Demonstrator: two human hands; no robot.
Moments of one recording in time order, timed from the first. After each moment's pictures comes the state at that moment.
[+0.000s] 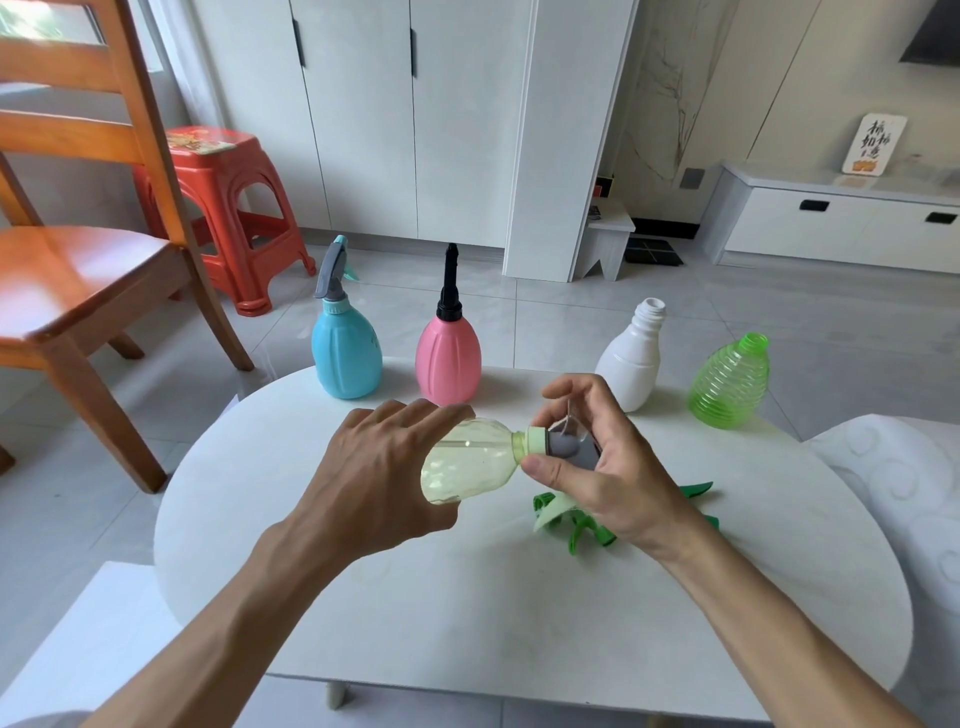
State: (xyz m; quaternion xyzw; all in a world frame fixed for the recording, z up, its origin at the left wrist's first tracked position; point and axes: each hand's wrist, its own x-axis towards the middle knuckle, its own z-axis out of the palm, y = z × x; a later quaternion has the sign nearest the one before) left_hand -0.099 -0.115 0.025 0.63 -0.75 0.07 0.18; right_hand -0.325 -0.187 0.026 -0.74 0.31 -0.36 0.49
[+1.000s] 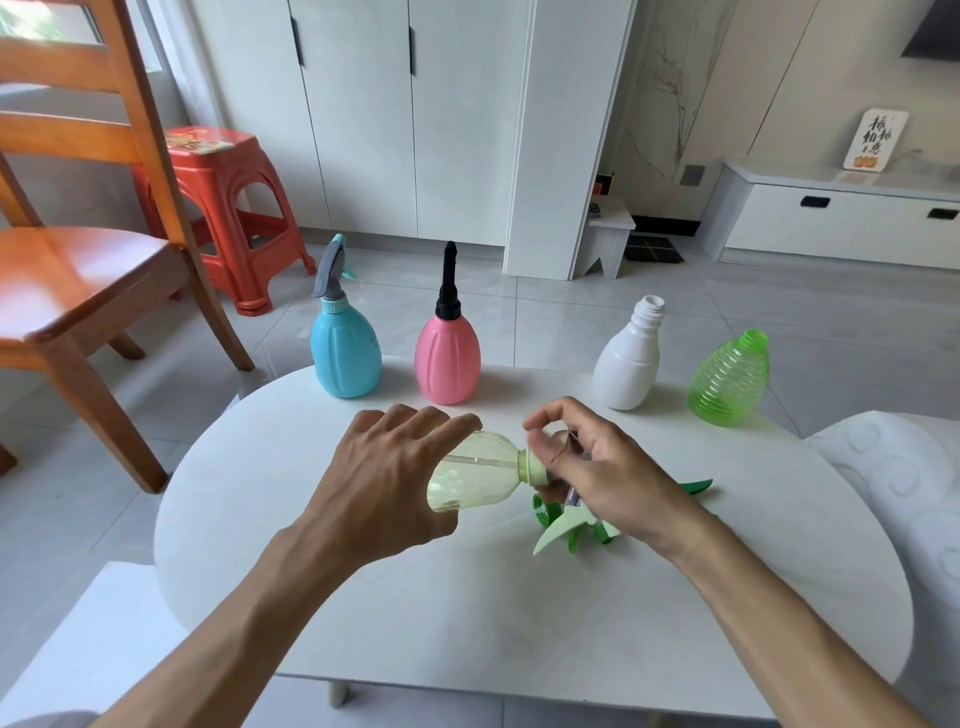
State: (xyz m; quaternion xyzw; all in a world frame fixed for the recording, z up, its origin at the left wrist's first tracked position) left_hand -0.102 -0.114 0.018 0.62 -0.76 0.08 0.15; right_hand -0.327 -0.191 0.031 -0.71 0.38 -0.27 0.52
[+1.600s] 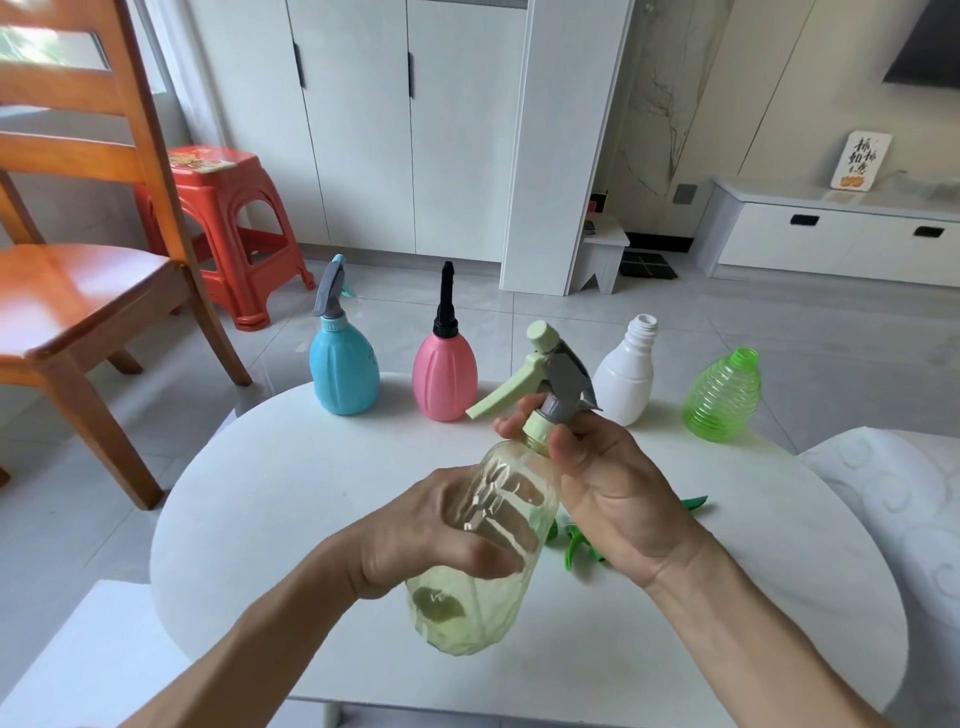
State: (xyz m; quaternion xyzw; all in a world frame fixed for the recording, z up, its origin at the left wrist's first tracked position) left_hand -0.128 -0.111 0.030 0.42 -0.61 -0.59 0.33; right_hand -0.310 -0.176 0.039 -0.53 0.12 -0.41 0.73
